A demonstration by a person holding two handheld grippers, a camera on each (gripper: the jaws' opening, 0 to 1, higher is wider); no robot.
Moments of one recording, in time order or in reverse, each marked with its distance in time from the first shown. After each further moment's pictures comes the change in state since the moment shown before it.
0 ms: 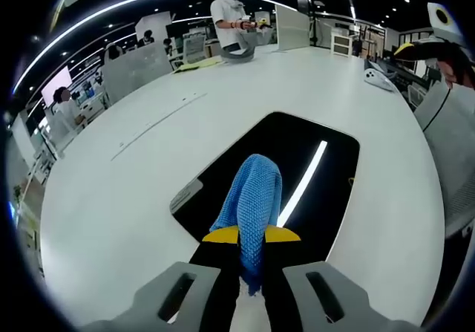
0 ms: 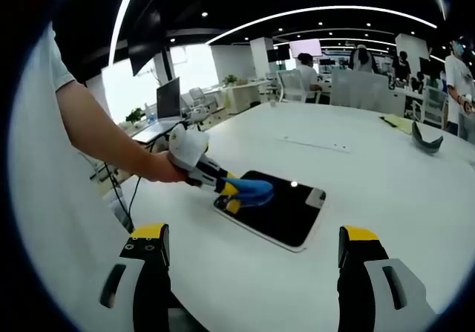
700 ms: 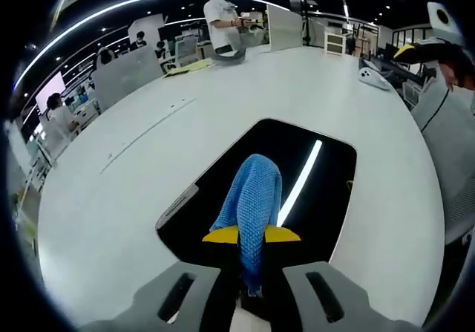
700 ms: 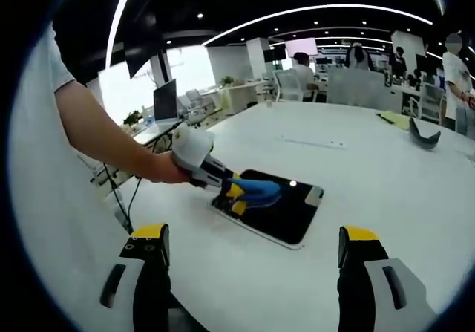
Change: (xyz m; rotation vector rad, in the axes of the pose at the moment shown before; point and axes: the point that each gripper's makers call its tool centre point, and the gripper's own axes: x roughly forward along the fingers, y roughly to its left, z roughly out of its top) left arm 0.016 -0.012 0.016 0.030 -0.005 -0.031; right arm 0.000 -0.004 -0.004 0.022 -0.006 -0.010
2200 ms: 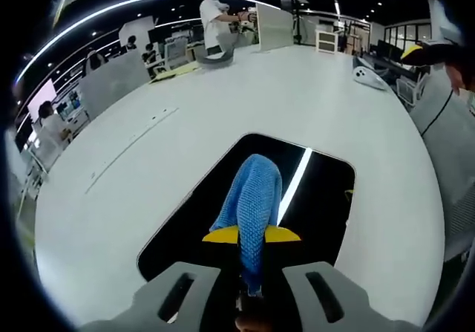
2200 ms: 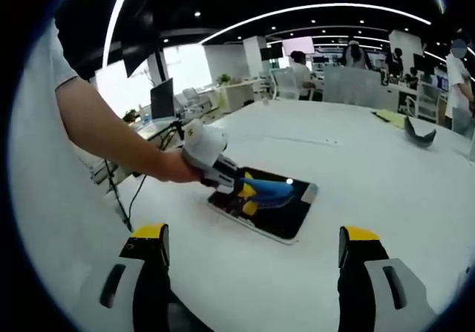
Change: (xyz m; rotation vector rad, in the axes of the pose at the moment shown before) left arm 0.027 -0.019 0.029 0.032 0.002 -0.038; right arm -0.009 -0.006 -0.004 0.003 0.013 -0.019
